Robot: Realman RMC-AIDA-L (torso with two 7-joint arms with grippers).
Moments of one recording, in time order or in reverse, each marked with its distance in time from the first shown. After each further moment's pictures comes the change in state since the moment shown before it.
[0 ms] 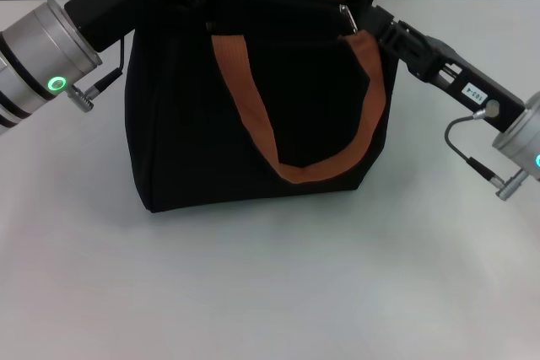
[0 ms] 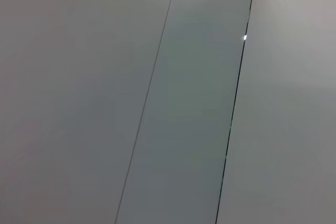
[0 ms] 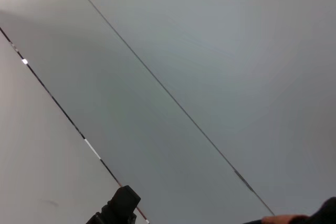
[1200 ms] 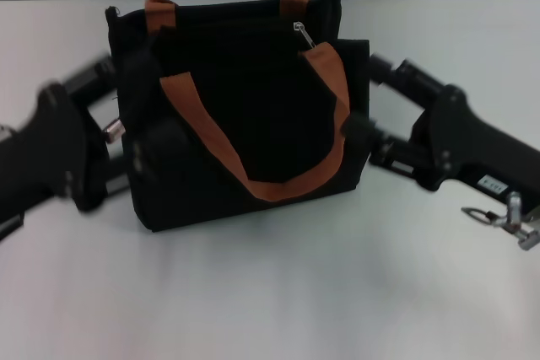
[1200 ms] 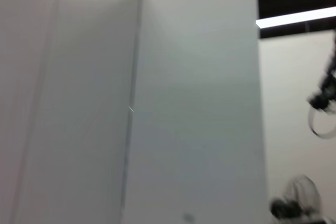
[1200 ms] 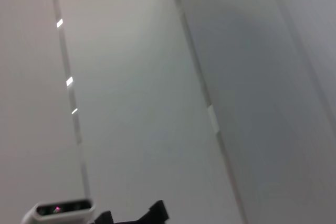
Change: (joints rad) left arm 0.367 0.016 0.171 0.202 -0.004 0.418 0.112; right arm -0.082 -0.004 -0.223 -0.042 0.007 -0.304 -0.427
